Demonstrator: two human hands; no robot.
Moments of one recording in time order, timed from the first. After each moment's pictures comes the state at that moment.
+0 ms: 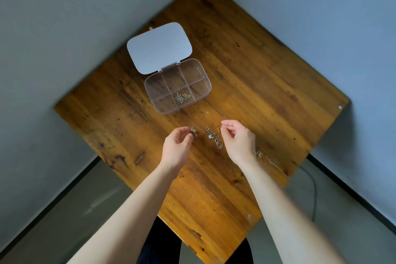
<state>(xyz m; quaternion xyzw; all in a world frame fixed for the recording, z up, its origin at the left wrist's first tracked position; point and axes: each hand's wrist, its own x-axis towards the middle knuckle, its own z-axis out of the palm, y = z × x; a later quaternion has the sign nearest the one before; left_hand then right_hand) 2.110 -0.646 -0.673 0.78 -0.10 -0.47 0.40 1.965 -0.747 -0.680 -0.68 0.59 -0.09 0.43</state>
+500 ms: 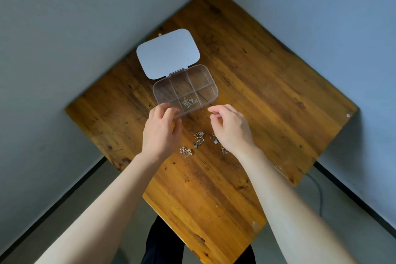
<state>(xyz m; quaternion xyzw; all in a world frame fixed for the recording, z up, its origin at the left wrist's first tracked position) 2.177 -0.654 -0.660 0.85 -0.48 -0.13 0.18 2.014 -0.775 -0.651 -0.82 0.44 -0.06 0.36</state>
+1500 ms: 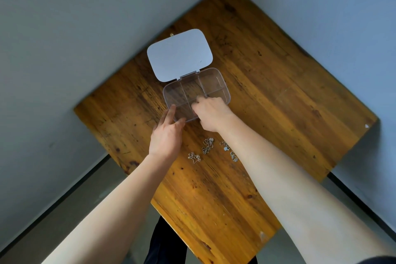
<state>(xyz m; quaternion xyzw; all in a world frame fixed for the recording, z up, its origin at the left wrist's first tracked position) 2.198 -0.653 -0.701 0.86 -0.46 -0.19 0.07 2.117 -0.810 -0.673 -0.96 0.17 0.20 0.11</state>
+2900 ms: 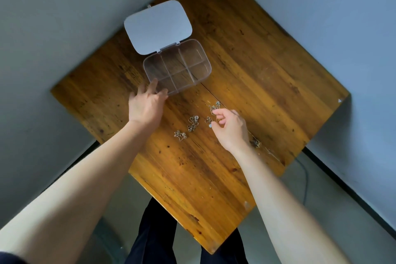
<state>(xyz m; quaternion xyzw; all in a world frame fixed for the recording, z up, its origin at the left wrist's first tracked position) 2.209 -0.670 -0.676 0.86 -0.48 -0.15 -0.06 1.983 -0.746 -0.681 -0.73 0.56 0.00 0.40</state>
